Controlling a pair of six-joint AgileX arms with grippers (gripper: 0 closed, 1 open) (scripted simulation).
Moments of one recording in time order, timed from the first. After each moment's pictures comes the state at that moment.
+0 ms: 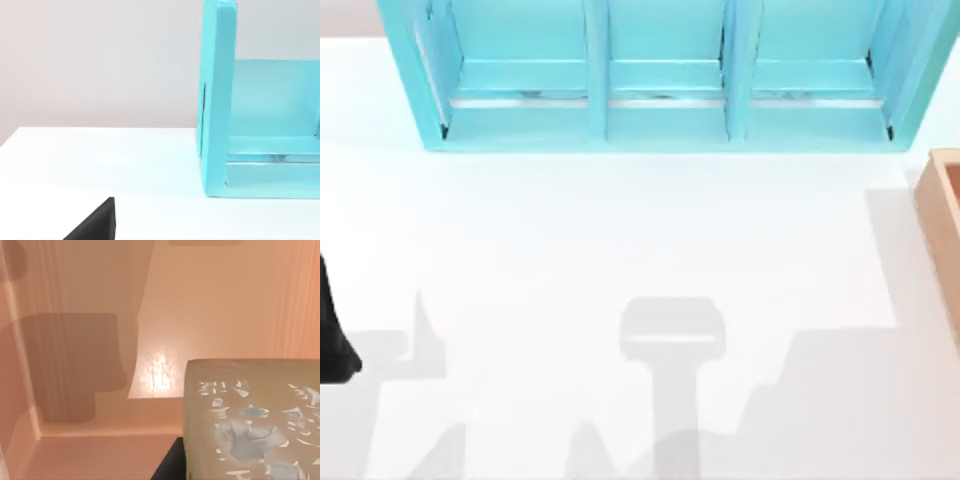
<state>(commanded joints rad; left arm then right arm) 0.00 0.00 0.00 0.00 0.00 0.00 -0.39 1.57 1.36 -1.36 0.01 -0.35</state>
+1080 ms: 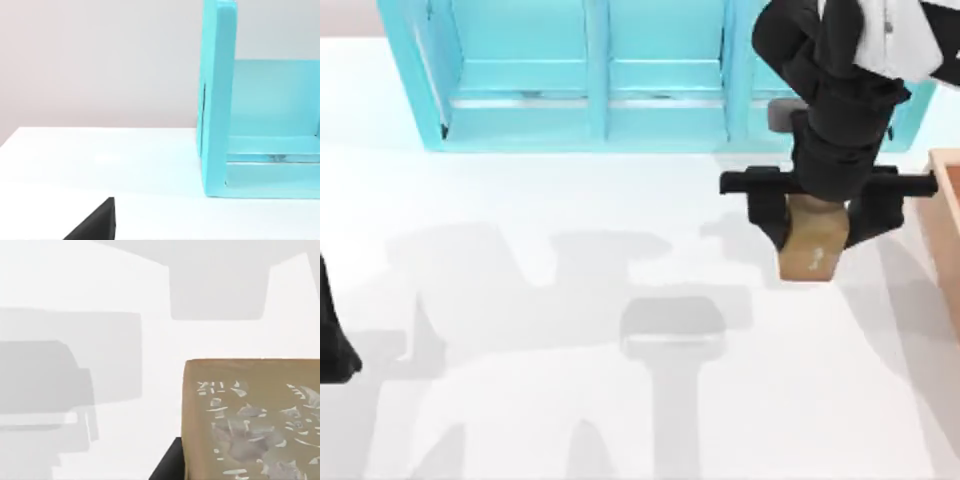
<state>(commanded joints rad) 0.00 0.00 0.00 0.00 0.00 0.00 0.47 2.06 1.69 -1.21 0.00 0.52</state>
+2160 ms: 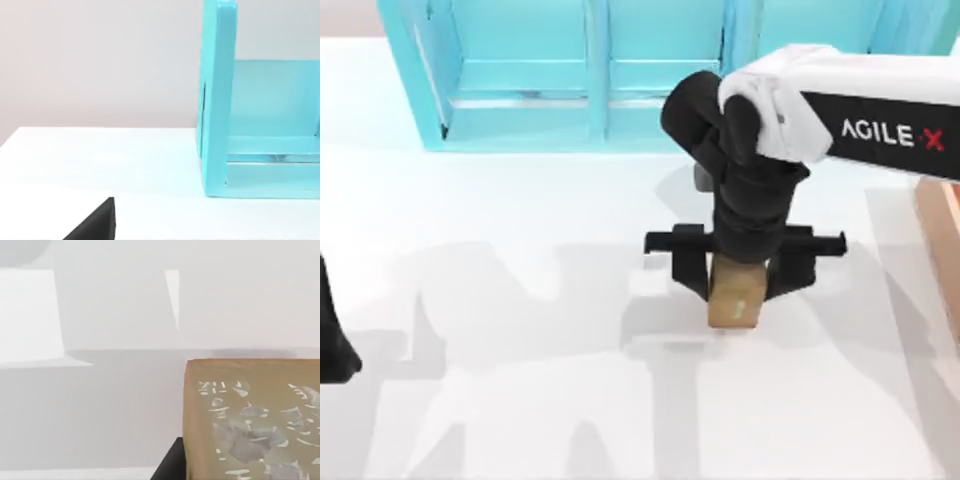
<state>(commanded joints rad) 0.00 0.00 0.00 0.00 0.00 0.00 0.62 2.18 1.62 -1.01 0.00 0.67</state>
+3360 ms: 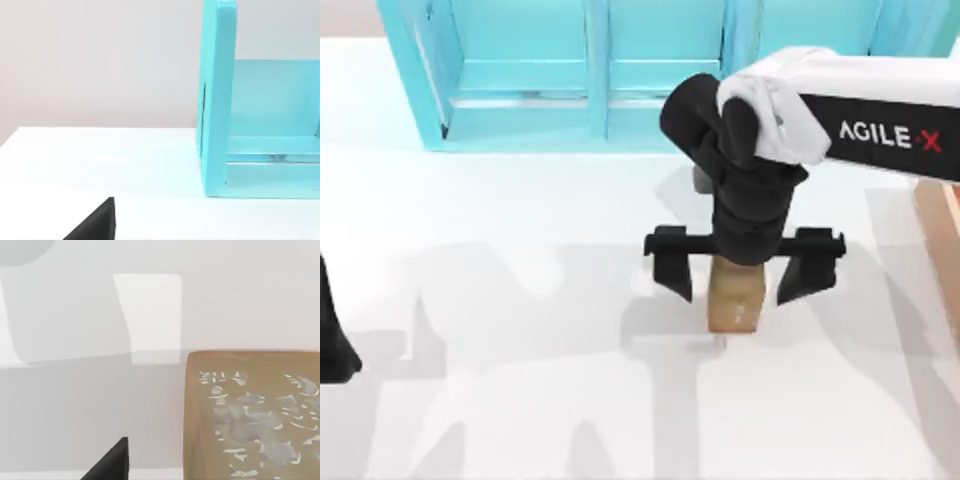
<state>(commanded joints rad) 0.00 0.00 0.00 0.00 0.00 0.00 0.62 2.18 1.62 -1.01 0.00 0.67</state>
